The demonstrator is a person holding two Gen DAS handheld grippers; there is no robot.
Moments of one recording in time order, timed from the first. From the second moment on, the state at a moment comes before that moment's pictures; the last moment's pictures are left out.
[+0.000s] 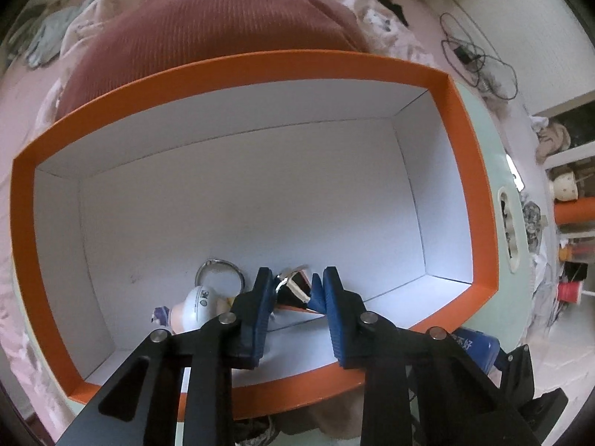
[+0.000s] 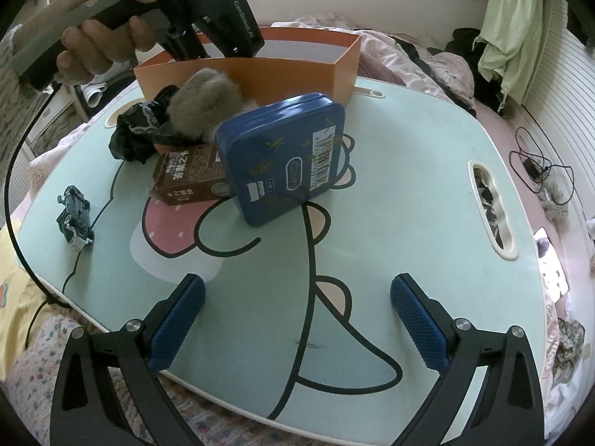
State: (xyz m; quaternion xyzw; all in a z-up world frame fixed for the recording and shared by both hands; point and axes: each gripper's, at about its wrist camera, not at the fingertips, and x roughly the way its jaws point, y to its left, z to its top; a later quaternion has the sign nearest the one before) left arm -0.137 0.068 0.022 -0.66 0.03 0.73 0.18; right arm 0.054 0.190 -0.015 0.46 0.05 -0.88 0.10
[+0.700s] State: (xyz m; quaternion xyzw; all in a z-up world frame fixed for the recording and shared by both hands) left arm -0.024 0.012 0.094 -0.49 -0.06 0.83 0.27; right arm 0.053 0.190 -0.015 0.46 0.05 -0.88 0.10
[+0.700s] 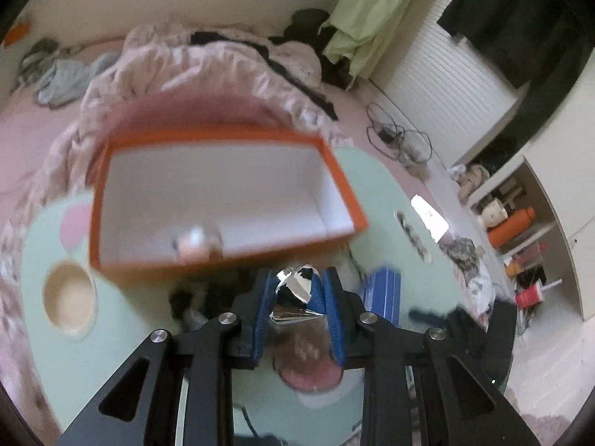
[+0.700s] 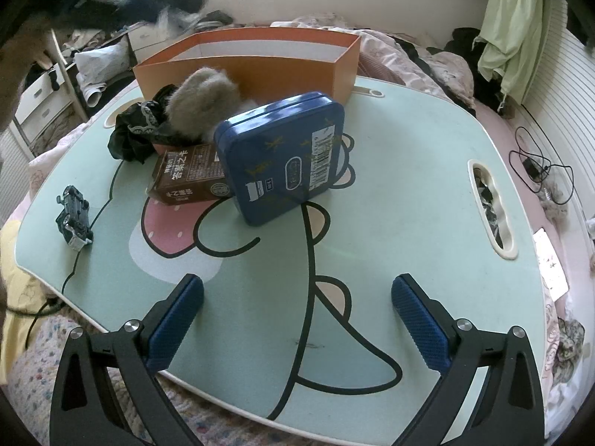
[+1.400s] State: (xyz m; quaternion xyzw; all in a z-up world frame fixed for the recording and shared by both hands) left arm 0.106 -0.033 0.056 -0.42 0.12 0.88 0.18; right arm 0.051 0.194 -0.017 0.47 0.05 -0.88 0.10
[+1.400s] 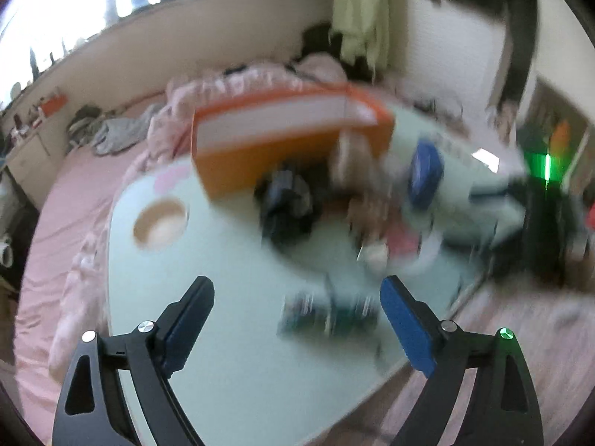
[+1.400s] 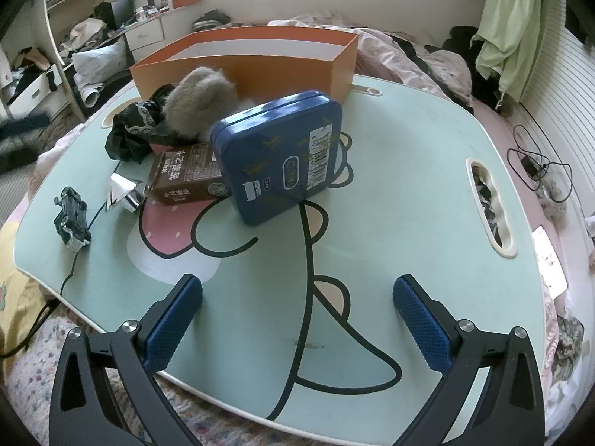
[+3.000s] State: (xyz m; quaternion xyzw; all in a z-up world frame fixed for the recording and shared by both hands) left arm 0.119 -0.017 -0.007 -0.31 0.03 0.94 0.10; right arm -0.110 0.108 0.091 0.57 -0.06 -0.81 0.16
